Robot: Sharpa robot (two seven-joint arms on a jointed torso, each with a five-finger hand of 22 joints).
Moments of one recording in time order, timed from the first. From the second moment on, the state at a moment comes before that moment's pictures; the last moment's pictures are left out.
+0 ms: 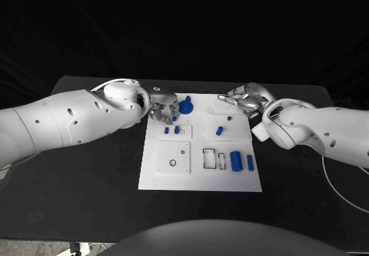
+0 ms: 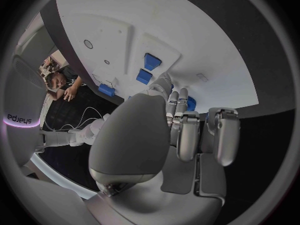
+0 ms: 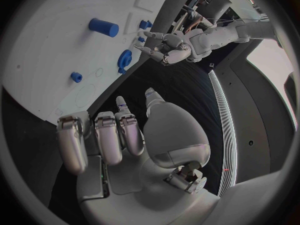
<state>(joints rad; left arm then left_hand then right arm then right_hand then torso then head) 1.38 -0.56 -0.22 1.23 -1.61 -0.02 0.09 1.61 -0.17 0.25 0.29 0.04 0.93 0.16 0.06 0.09 1.04 0.11 0.06 0.06 1.47 0.04 1.57 1.31 0.01 1.47 0.14 1.57 1.31 1.29 -0.89 -0.20 1.55 -0.67 -0.50 0.02 1.15 0.09 -0.03 0.20 0.21 0.83 0.21 0.09 0.09 1.47 0.13 1.58 1.31 1.47 0.08 1.57 1.31 0.01 1.47 0.18 1.57 1.31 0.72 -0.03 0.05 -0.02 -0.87</state>
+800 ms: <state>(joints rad) 1.38 -0.68 -0.20 1.28 -1.36 -0.29 0.20 1.48 -0.15 0.17 0.29 0.04 0.89 0.18 0.09 0.08 1.04 0.13 0.09 0.07 1.46 0.05 1.54 1.31 0.01 1.47 0.15 1.57 1.31 1.29 -0.90 -0.20 1.55 -0.67 -0.50 0.02 1.16 0.10 -0.03 0.20 0.21 0.84 0.21 0.10 0.09 1.46 0.14 1.58 1.31 1.47 0.08 1.57 1.31 0.01 1.47 0.19 1.57 1.31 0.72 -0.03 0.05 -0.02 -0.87</state>
